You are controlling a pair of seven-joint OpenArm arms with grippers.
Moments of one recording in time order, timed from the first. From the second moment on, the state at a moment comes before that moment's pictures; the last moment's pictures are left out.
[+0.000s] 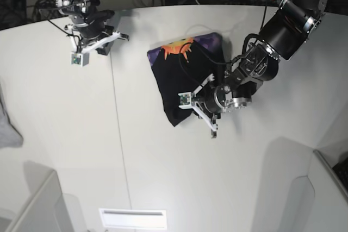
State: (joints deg) left arm -20.4 -22.7 46.2 74.5 19.7 -36.2 20.7; right arm -29.4 -2.1 8.5 112.6 15.6 0.0 -45.5
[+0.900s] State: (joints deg) left arm -25.5 -17.9 57.1 73.9 20.3 -36.6 22.4; right arm -29.4 -3.4 8.6 112.6 15.7 0.0 -45.5
